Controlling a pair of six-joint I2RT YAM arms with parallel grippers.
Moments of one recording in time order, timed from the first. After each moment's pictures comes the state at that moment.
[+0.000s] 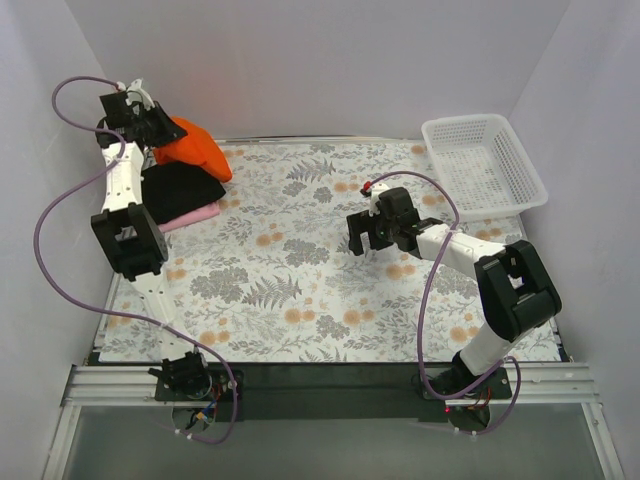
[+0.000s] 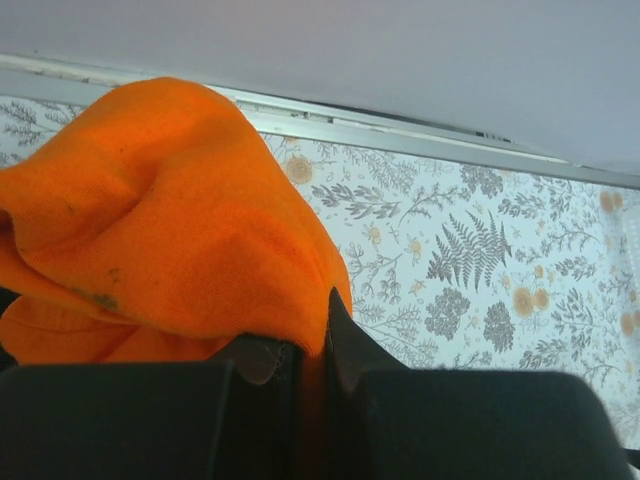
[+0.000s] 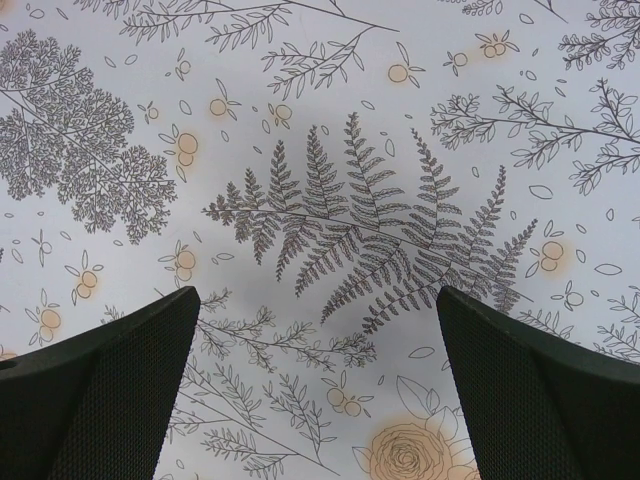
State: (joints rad) left arm 0.27 2.25 2.22 -0.50 0.55 -0.24; right arm 0.51 1.64 0.95 -0.09 -0.13 0.13
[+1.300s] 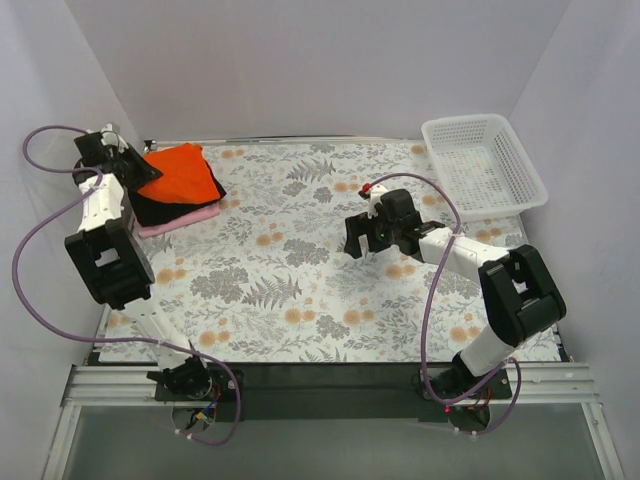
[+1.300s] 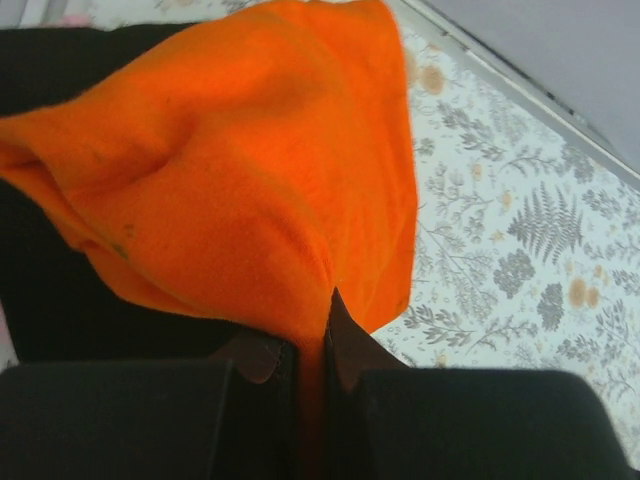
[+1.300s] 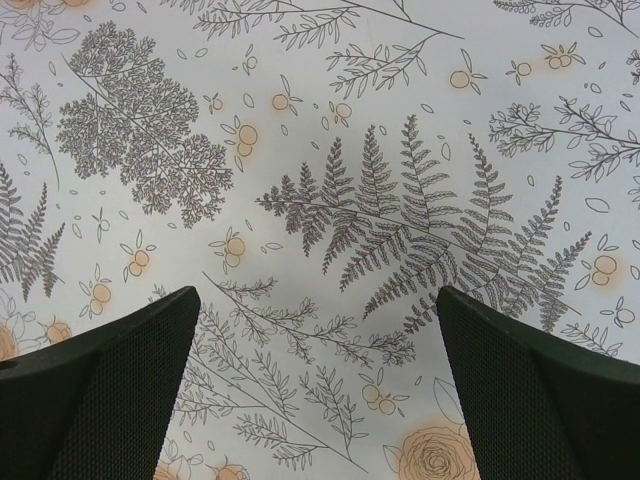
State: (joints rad) left arm 0.43 1.96 1.68 -0.41 0.48 -0.27; right arm 0.52 1.60 0.92 -0.06 -0.22 0.13
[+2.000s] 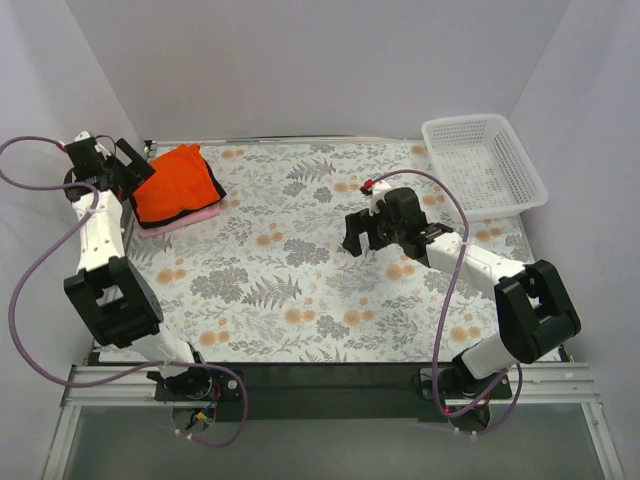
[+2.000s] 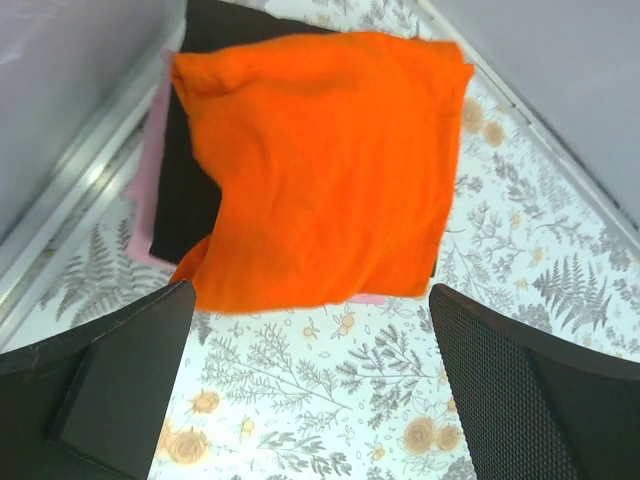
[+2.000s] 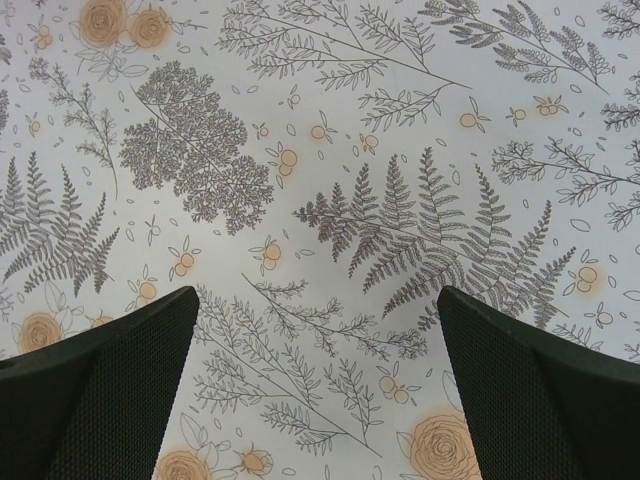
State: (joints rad) left arm 0.43 1.69 1.48 -0.47 0.15 -0.40; right arm 0.54 1.50 0.90 -0.05 -0.22 0.13
